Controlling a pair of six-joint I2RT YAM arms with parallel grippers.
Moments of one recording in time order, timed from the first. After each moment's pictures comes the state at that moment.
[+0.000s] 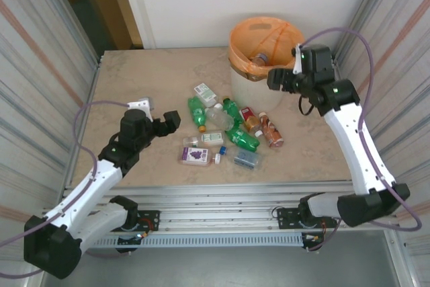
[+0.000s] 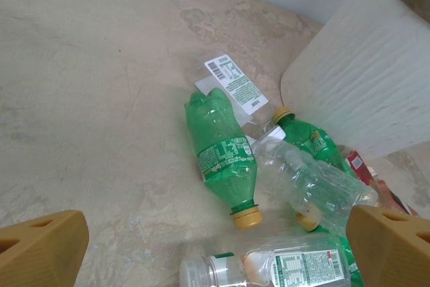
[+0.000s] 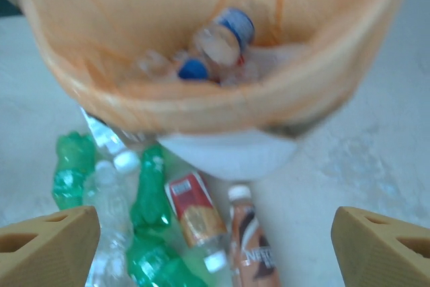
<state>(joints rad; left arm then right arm) -0.40 0.93 0.64 -0.18 -0.04 -0.52 0.28 1.27 1.49 -0.90 0.06 0.27</state>
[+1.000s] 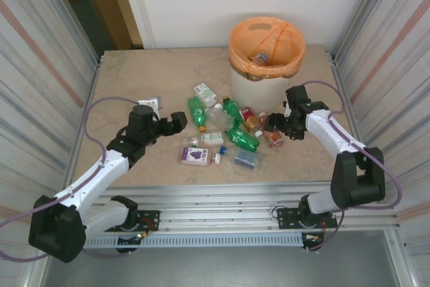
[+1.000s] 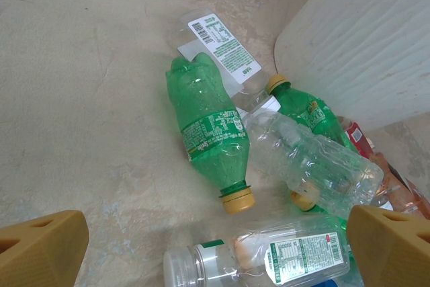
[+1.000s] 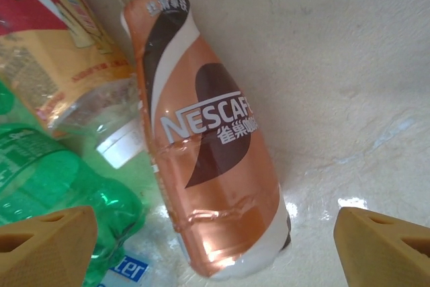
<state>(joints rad) -0.40 1.06 0.65 -0.14 0.06 -0.52 0.18 1.46 0.99 -0.78 -0.12 0.38</state>
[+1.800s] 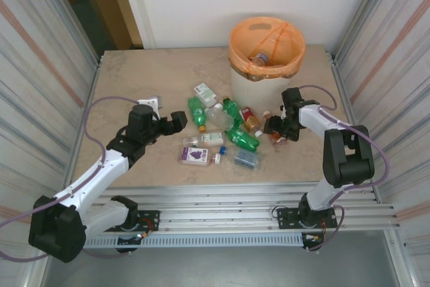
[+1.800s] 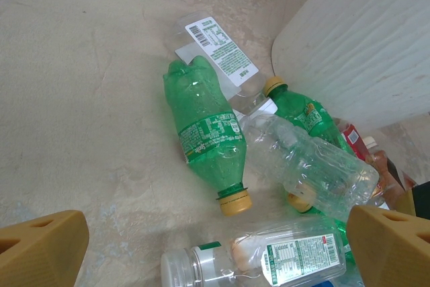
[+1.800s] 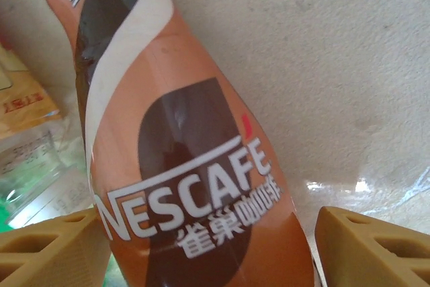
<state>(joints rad) -0.40 1.06 0.66 -0.14 0.06 -0.52 0.15 1.64 1.00 -0.70 -0.13 0.39</state>
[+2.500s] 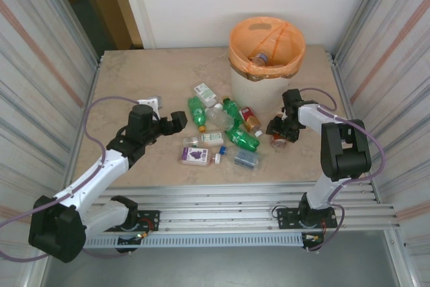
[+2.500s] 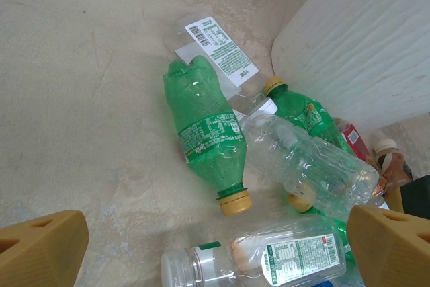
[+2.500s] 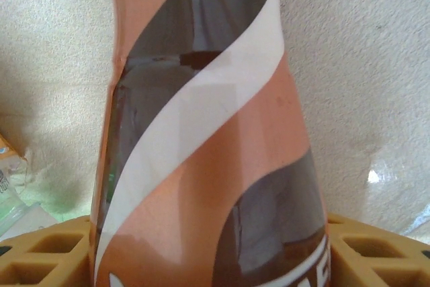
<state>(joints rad) -0.40 1.06 0.66 -0.14 0.06 -0.52 0.14 1.70 1.00 -0.67 -0.14 0.44</state>
